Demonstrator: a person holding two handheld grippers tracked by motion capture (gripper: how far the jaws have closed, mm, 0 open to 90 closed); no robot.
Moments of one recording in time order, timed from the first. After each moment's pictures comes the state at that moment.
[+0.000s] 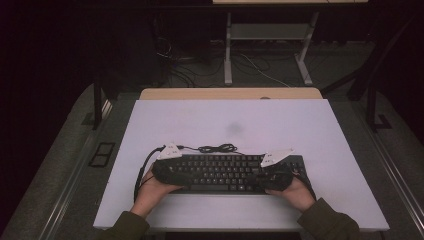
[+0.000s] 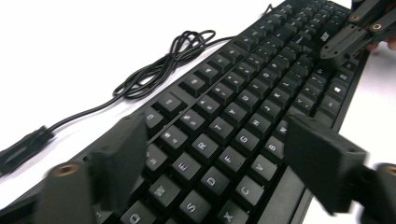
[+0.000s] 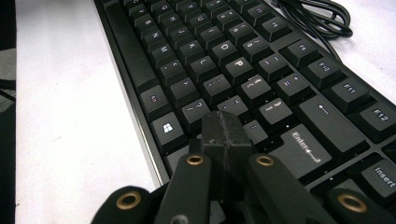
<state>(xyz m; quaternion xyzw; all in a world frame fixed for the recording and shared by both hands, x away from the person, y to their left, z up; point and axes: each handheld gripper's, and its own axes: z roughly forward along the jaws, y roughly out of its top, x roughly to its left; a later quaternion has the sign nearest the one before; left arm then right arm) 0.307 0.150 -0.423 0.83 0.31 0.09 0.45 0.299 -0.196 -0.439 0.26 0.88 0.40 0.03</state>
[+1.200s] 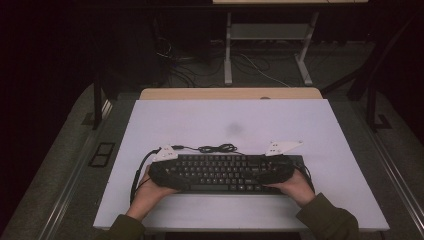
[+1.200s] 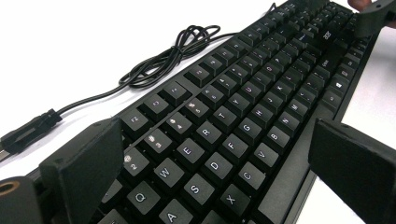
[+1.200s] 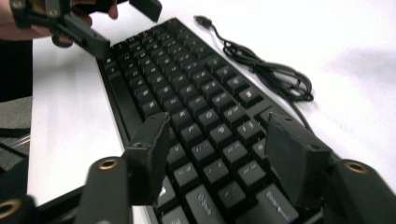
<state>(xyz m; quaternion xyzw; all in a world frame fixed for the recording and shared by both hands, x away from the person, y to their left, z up) 0.303 0.157 -0.426 0.83 0.32 0.09 0.45 0.309 -0.197 -0.417 0.28 0.83 0.48 0.05</state>
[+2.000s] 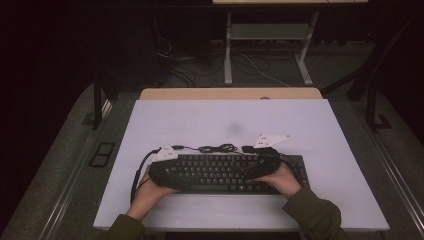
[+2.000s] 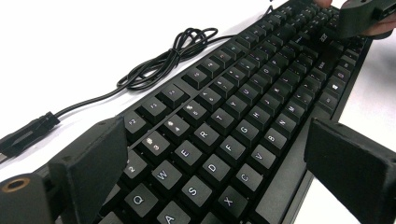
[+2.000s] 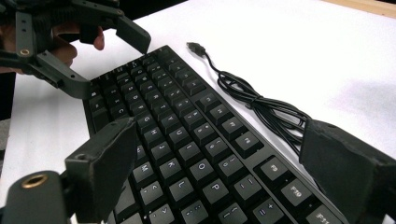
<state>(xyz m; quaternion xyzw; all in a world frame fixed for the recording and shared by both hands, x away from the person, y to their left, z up) 0.303 0.157 -0.425 0.83 0.32 0.09 0.46 0.329 -0.169 -0.419 0.29 0.82 0.50 0.06</state>
